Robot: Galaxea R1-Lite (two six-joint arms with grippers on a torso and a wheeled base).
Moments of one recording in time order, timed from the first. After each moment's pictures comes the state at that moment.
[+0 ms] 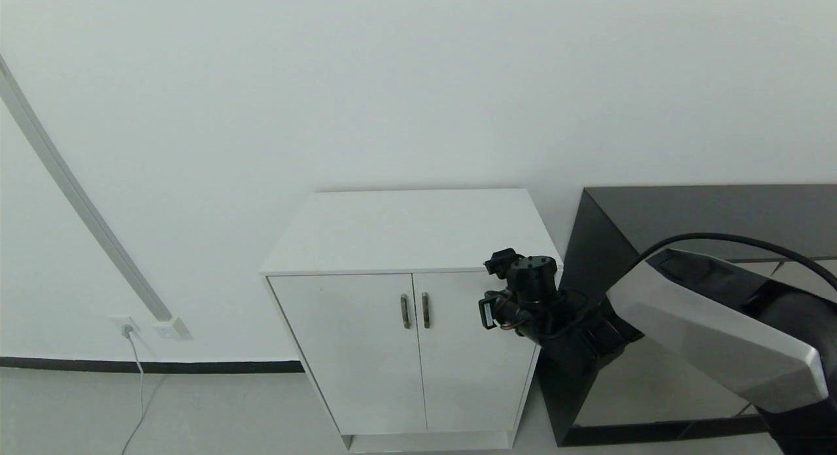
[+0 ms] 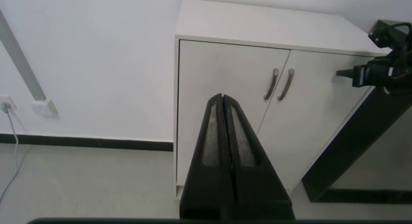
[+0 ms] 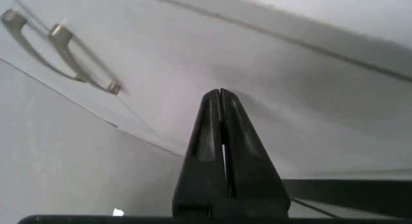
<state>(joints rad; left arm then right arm) 0.00 0.00 0.00 0.00 0.04 -0.10 0.57 2.42 -1.29 -0.77 -0.18 0.04</state>
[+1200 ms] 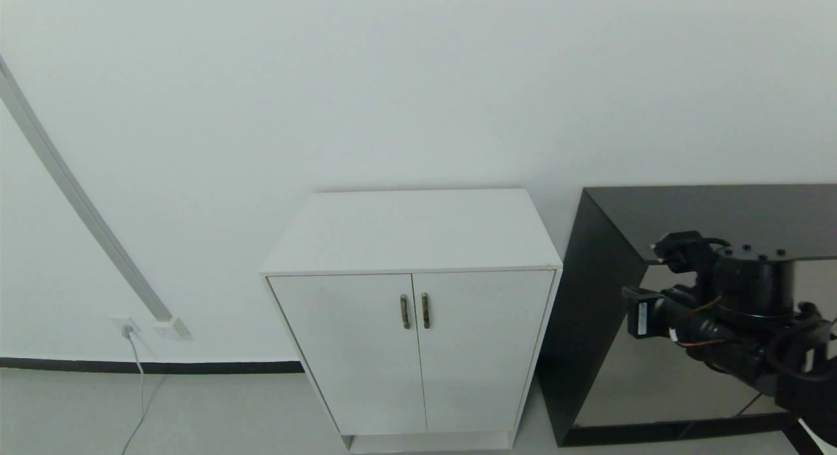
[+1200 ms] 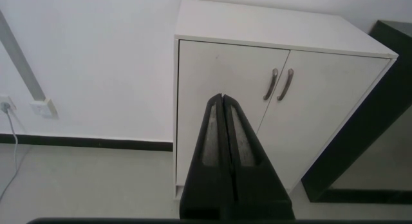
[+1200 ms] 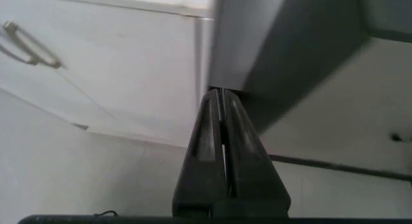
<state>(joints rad) 0.00 0.00 0.00 0.00 0.04 -0.10 0.35 1.71 -0.50 -0.90 -0.21 0.04</state>
